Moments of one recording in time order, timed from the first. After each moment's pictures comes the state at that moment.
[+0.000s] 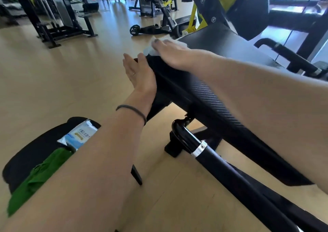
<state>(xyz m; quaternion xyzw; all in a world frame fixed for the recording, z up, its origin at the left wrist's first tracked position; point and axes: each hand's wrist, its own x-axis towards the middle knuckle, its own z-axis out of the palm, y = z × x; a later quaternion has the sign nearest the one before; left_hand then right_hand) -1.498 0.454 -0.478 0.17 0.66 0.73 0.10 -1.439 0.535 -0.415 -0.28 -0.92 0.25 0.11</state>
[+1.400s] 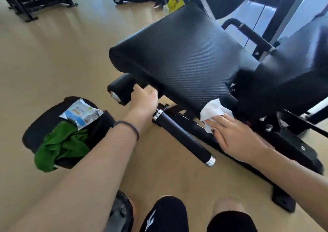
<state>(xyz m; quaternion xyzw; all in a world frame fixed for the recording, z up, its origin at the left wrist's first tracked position) -1.358 0.385 -0.465 0.18 0.86 0.42 0.24 -1.105 0.506 -0.548 -0.17 -0.98 0.01 0.09</state>
